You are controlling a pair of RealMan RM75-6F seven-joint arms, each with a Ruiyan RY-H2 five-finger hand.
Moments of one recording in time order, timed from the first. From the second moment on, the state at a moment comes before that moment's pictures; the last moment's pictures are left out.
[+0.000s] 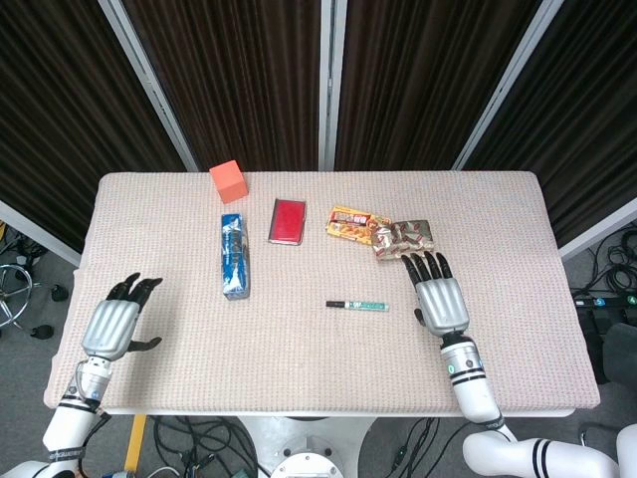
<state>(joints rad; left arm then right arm) -0.30 -1.34 -0.06 -1.60 1.36 1.25 0.20 0.54 -1.57 0.12 -1.58 -1.11 1.26 -0.60</state>
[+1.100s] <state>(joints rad) -0.28 -1.27 -0.03 -1.58 1.40 1.24 0.07 0.70 -1.89 0.25 -1.50 -0.75 1.32 -1.02</state>
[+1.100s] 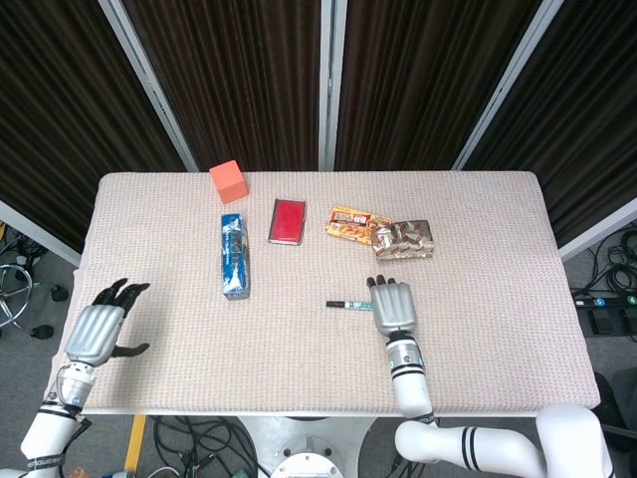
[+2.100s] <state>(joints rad) -0.29 -1.30 -0.02 -1.55 1.38 1.20 0.08 0.76 -2.01 0.27 -1.31 -0.69 1.25 -1.04</state>
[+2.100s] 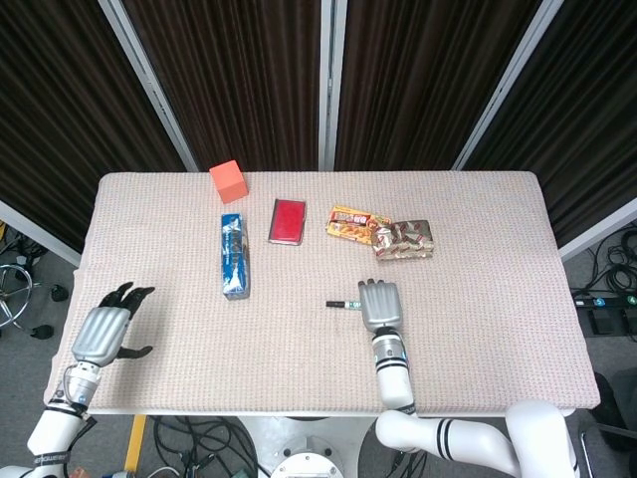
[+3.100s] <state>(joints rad) -0.28 -1.32 -0.01 -1.52 1.39 1.21 0.07 0.75 -2.03 0.27 -1.29 -0.71 1.29 -1.07</state>
